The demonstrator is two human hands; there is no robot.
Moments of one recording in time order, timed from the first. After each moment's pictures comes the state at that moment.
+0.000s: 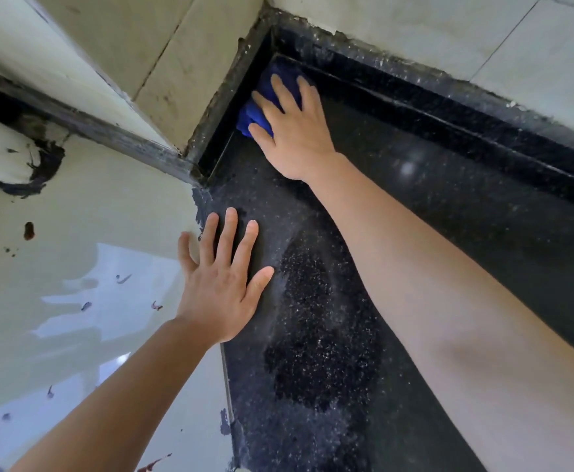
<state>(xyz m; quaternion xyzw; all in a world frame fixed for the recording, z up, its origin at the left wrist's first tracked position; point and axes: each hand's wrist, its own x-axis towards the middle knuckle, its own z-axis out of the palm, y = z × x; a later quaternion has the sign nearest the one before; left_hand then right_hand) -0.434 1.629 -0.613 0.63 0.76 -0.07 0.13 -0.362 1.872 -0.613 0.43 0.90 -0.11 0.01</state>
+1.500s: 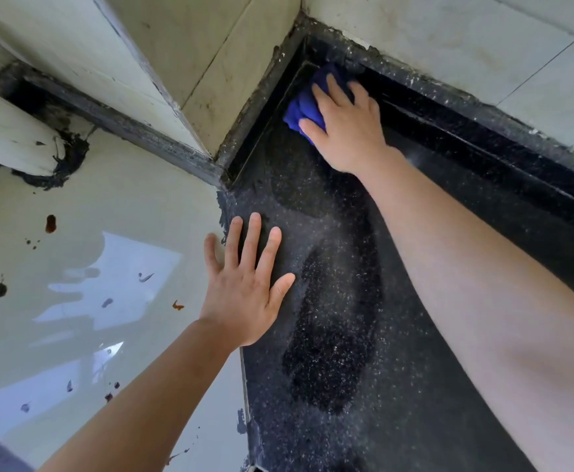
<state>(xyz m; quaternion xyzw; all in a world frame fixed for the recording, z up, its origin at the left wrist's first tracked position) -0.434 1.629 -0.611 0.64 0.75 -0.08 0.13 -0.346 1.901 -0.602 0.46 0.88 -0.12 0.02</state>
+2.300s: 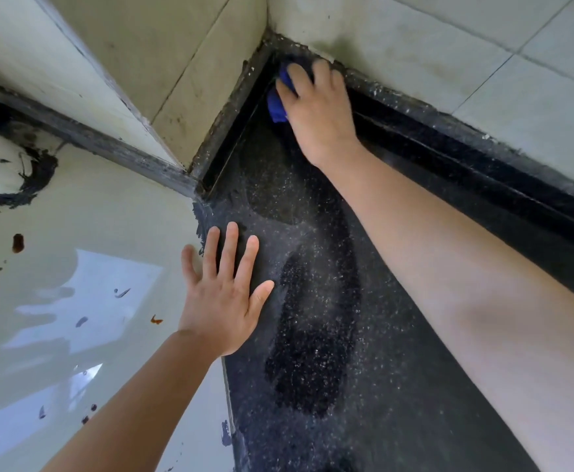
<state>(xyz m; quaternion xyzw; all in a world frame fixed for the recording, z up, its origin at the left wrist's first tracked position) -0.435 1.629 -0.613 0.65 0.75 -0.09 0.12 -0.350 1.915 -0.581 0.40 0.90 0.17 0.00</state>
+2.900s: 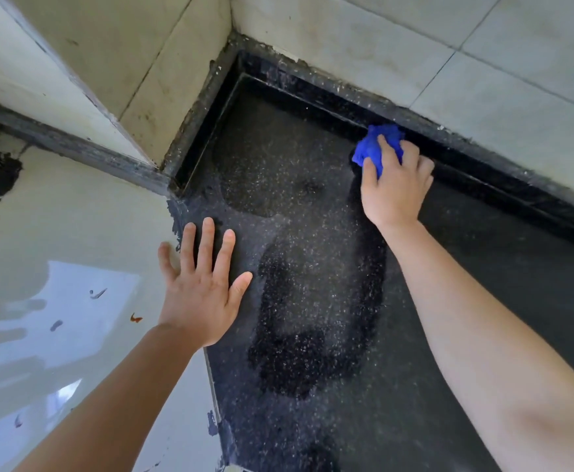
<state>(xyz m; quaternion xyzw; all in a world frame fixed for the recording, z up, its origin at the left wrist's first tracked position) -0.436 1.629 -0.612 0.65 0.74 -0.09 0.12 -0.192 1.851 -0.618 0.69 0.71 -0.02 -0.10</state>
